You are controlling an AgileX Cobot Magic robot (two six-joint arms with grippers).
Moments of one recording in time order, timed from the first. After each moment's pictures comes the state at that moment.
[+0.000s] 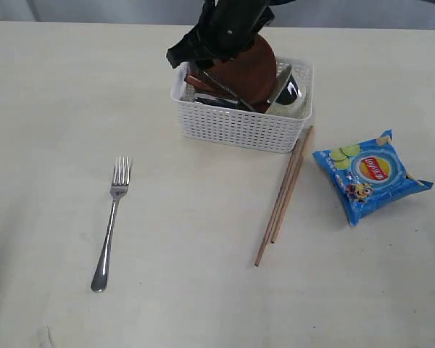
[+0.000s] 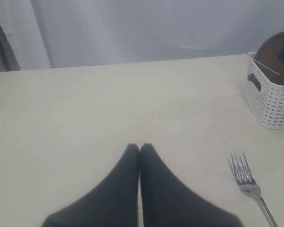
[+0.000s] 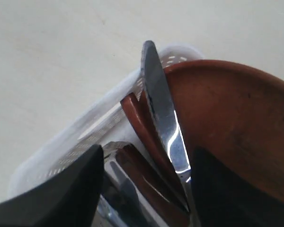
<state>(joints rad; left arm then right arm) -0.13 0.00 0.00 0.06 0.32 -0.03 0.59 2.15 -1.78 0.00 0.77 -0.08</state>
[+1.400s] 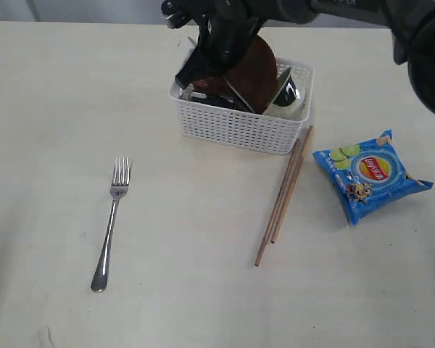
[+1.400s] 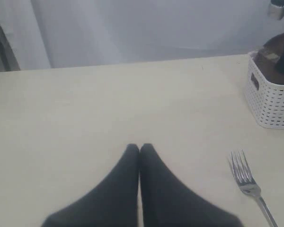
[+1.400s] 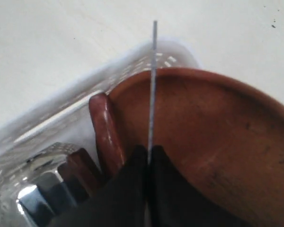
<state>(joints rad) -0.13 0.00 0.00 0.06 0.32 -0.03 0.62 2.23 -1.80 -0.25 0.71 -0.04</state>
